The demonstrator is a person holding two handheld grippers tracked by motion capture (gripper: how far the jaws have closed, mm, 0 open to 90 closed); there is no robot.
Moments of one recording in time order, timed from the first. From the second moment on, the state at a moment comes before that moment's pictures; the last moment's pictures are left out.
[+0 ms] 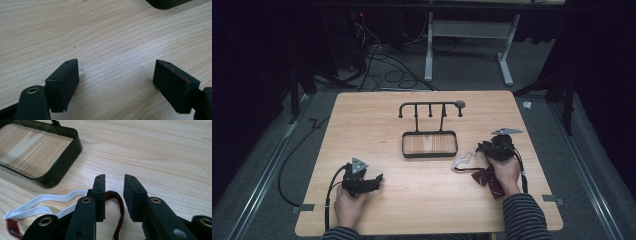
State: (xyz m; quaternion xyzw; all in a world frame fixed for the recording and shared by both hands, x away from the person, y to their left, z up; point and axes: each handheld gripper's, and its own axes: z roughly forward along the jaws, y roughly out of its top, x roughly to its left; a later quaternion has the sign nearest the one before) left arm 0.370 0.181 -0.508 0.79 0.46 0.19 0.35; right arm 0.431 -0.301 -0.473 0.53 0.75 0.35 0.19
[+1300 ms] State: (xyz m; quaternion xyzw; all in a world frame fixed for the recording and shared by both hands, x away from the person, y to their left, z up) left arm 0.370 0.181 -0.508 0.79 0.46 0.19 0.35; right arm 0.416 -0.300 -0.460 0.50 0.76 0.36 0.20
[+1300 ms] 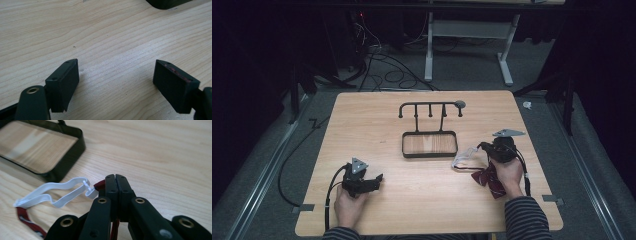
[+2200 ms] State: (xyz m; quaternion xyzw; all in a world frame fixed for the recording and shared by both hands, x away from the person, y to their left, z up) left arm 0.370 0.181 -0.508 0.79 0.46 0.19 0.35; right arm 0.360 -0.277 -0.387 0.41 0.77 0.41 0.28
